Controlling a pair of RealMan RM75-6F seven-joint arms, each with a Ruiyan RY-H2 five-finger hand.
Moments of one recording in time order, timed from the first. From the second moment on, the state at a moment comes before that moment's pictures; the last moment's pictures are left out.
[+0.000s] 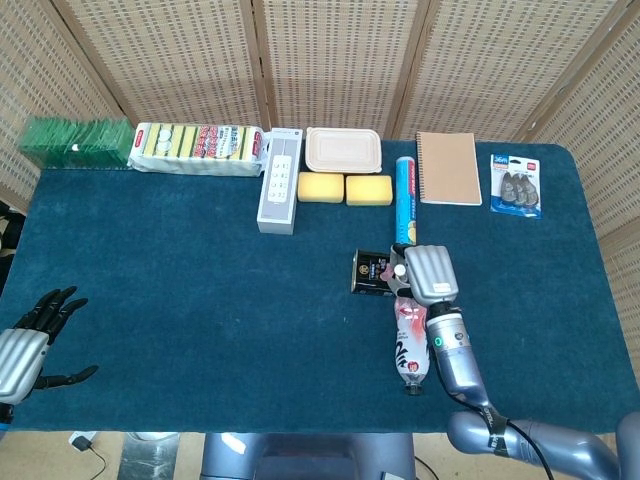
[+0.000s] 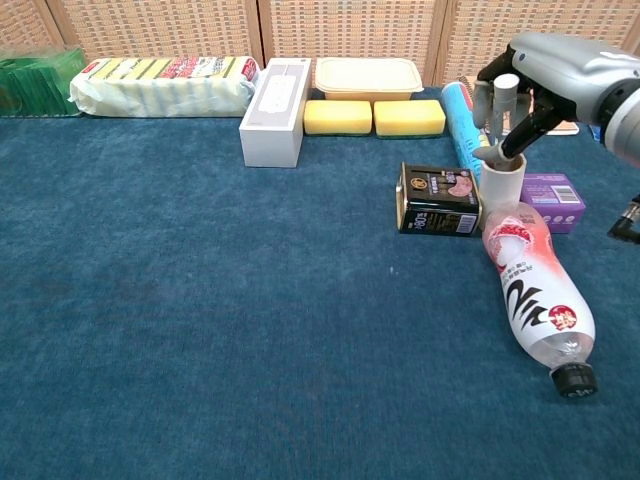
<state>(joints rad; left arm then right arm) -0.12 -1.08 0.06 -1.55 1.64 1.45 -0.15 0.65 -1.58 0.29 -1.60 -1.02 1.24 -0.52</state>
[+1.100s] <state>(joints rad) -0.12 -1.07 0.06 -1.55 1.64 1.46 -0.16 0.65 -1.60 0.27 -1.60 -1.08 1.28 -0.54</state>
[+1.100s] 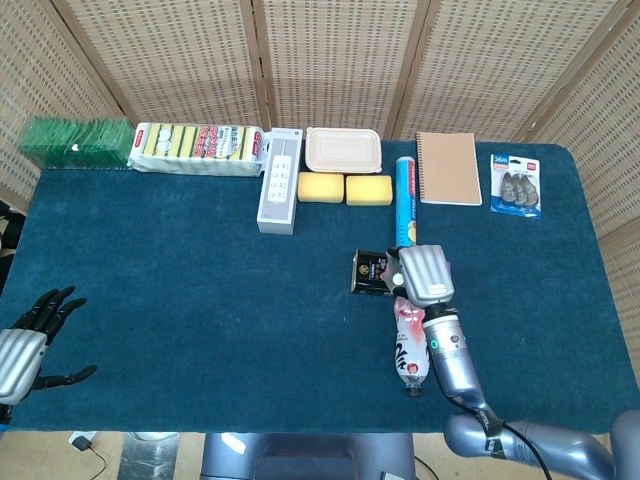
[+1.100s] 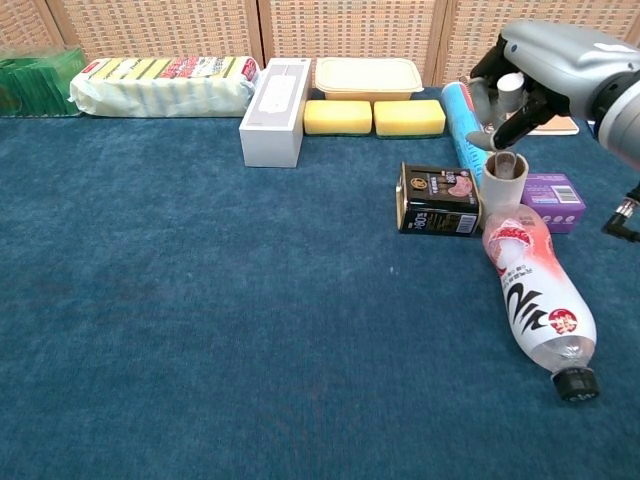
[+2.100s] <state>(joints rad) -0.11 -1.07 0.06 -1.55 1.64 1.46 -0.16 0.66 -1.61 0.29 -1.62 -1.12 1.28 -0.50</state>
